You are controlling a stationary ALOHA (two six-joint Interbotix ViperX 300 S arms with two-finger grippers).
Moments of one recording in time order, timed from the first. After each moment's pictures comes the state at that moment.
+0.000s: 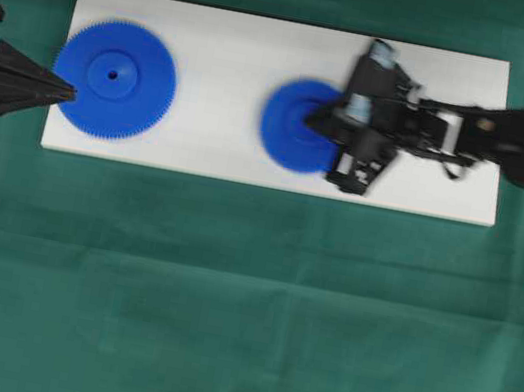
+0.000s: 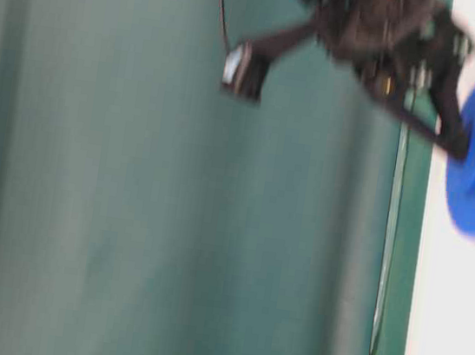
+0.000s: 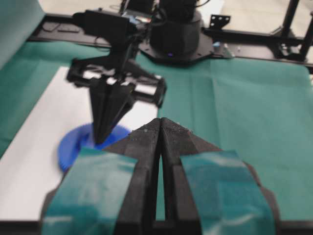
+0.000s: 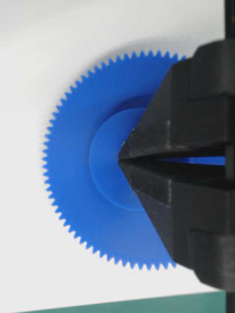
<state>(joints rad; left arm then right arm) 0.04 -0.97 1.23 -0.02 -0.30 -0.05 -0.25 0.14 0.74 -0.18 -0.09 0.30</state>
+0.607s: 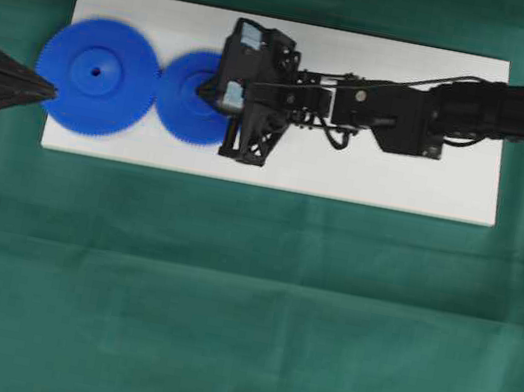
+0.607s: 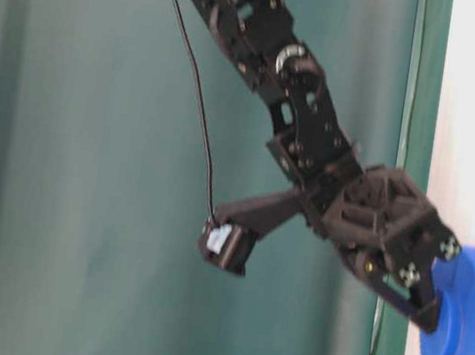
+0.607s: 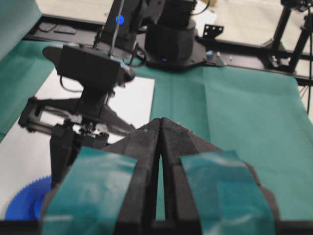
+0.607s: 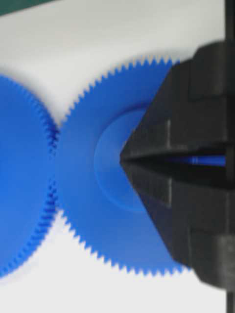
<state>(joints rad) 0.04 -1.08 1.29 -0.02 -0.29 -0.09 -0.21 0.42 0.30 -0.33 -0.04 0.30</state>
